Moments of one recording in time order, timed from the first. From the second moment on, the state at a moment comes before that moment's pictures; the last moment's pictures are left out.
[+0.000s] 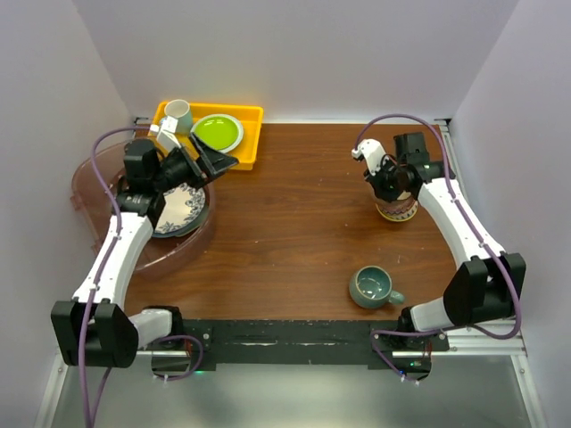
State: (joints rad) left arm -0.02 1.17 1.00 -0.09 0.71 -0.83; right arm 0.16 1.44 1.27 -0.78 -0.18 -0.63
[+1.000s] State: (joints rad) left arm -0.45 1.46 1.14 -0.08 0.50 -1.04; right arm 0.36 1.41 1.41 -0.94 -0.50 -0.73
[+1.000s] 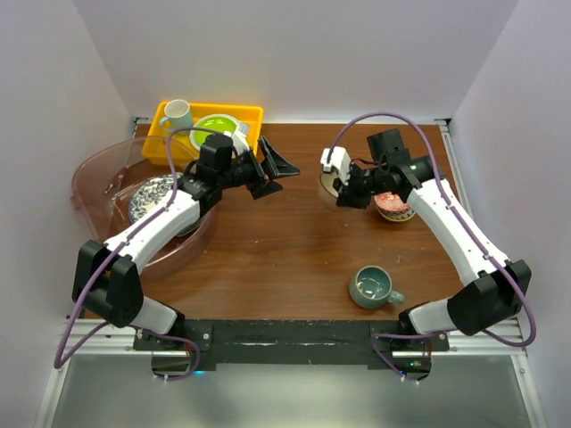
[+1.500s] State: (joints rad) left arm -0.51 1.58 1.23 -0.26 0.40 -1.08; right arm 0.53 1.41 1.40 -0.95 -0.51 -0.81
